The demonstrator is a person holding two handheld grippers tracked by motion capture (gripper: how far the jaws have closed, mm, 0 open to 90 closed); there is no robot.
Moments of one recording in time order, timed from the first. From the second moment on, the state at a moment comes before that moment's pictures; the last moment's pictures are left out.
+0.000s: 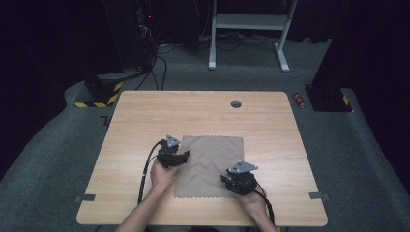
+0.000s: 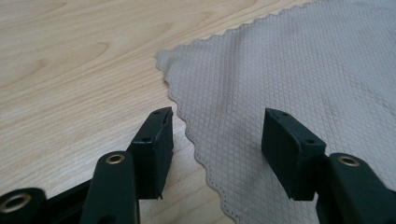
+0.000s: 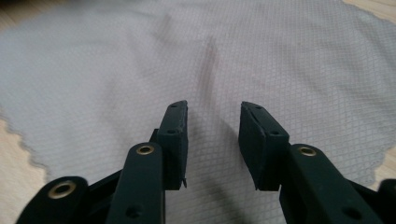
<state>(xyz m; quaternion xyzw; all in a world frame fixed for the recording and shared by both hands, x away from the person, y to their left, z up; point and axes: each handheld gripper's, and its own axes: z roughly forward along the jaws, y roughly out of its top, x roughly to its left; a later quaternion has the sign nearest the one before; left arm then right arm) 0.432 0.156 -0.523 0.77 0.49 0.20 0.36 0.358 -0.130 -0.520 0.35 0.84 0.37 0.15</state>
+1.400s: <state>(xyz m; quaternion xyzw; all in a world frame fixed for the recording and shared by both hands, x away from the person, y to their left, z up) 0.510 0.163 -0.509 0.77 0.53 0.17 0.32 0.320 -0.006 -0.518 0.21 0.89 0.41 0.08</state>
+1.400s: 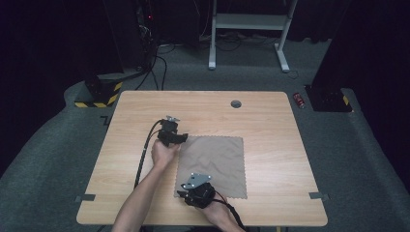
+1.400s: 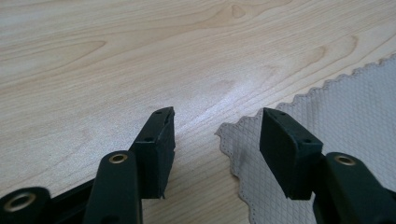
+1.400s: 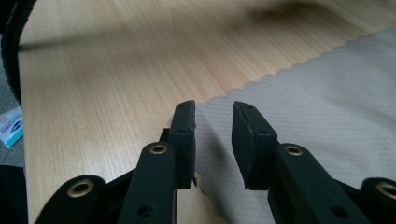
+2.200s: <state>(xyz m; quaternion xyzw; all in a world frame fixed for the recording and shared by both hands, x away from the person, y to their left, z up) 0.509 0.157 -0.513 0.80 0.48 0.18 0.32 0.310 0.017 -0.522 0.17 0.90 0.37 0.12</state>
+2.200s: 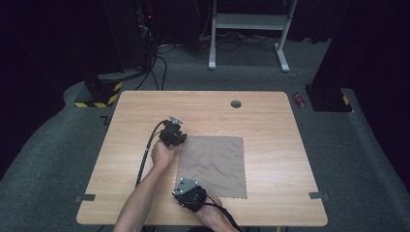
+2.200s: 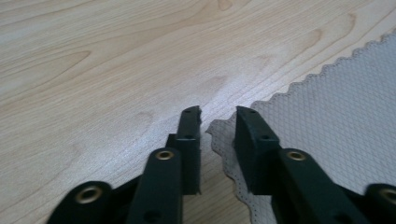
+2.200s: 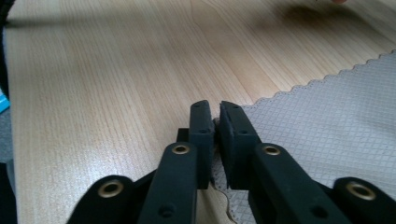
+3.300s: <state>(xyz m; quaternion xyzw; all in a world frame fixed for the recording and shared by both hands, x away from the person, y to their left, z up) 0.514 0.196 -0.489 0.79 0.49 0.15 0.34 0.308 0.031 -0.502 0.16 0.90 0.38 0.12</state>
